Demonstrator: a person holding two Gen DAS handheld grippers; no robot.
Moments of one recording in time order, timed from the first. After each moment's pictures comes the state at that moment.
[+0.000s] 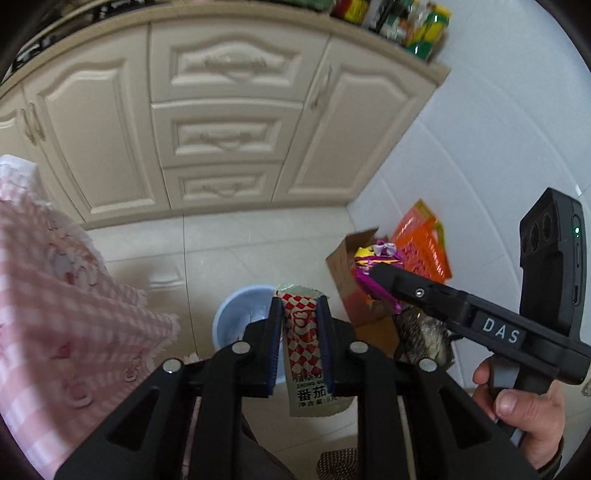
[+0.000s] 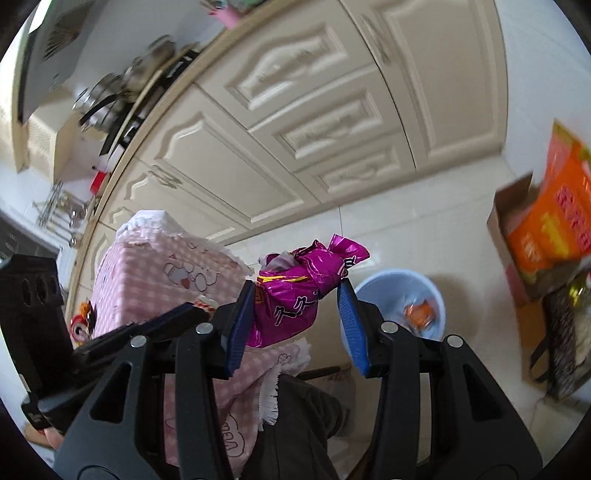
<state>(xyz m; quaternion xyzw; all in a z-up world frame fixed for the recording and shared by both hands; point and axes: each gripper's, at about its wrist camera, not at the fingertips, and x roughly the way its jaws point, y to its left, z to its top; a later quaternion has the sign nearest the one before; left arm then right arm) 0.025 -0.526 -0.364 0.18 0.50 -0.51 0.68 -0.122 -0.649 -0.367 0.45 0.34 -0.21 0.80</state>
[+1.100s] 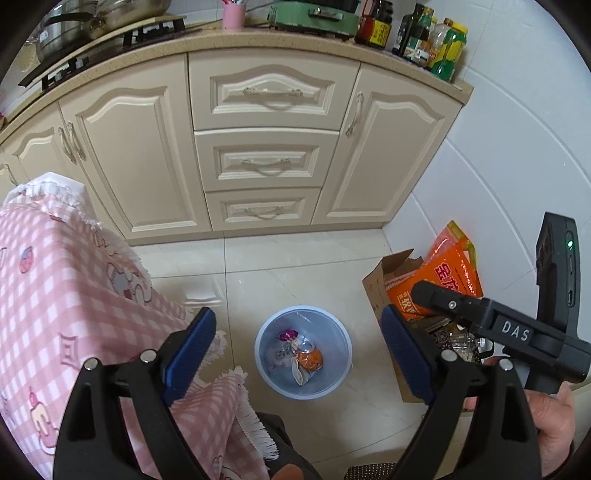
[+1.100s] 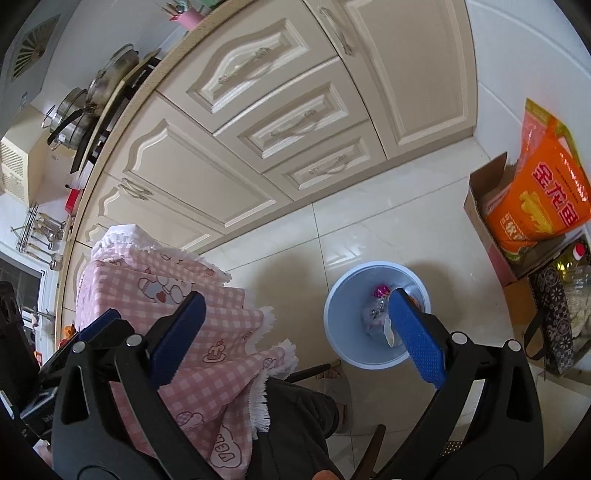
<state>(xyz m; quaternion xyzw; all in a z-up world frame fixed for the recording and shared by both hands) 0.045 -0.502 -0.323 0.18 0.44 -0.47 0.74 -0.117 -0.648 -0.351 0.44 0.34 -0.26 0.79</state>
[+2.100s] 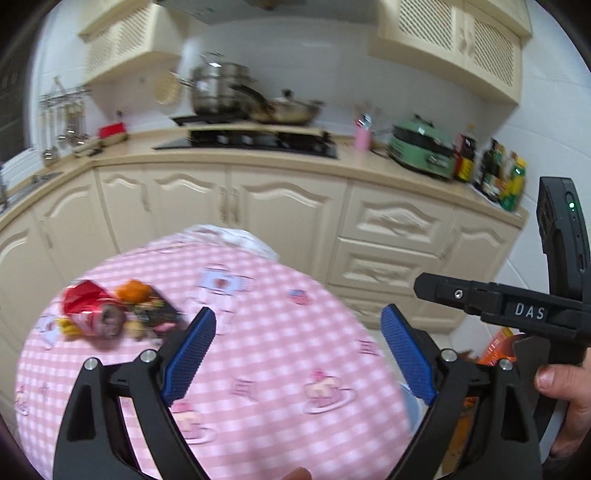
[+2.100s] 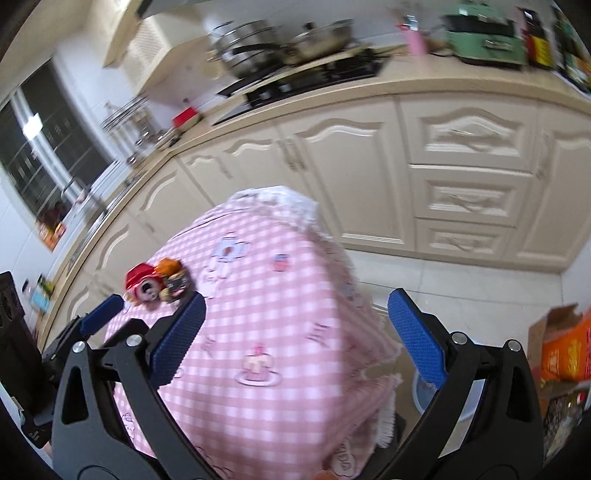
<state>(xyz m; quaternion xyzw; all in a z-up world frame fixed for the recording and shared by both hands) 0.111 -0.243 -0.191 0.06 0.29 -0.33 0.90 0.054 -0.458 -0.196 0.25 0.34 -0.06 0.91</state>
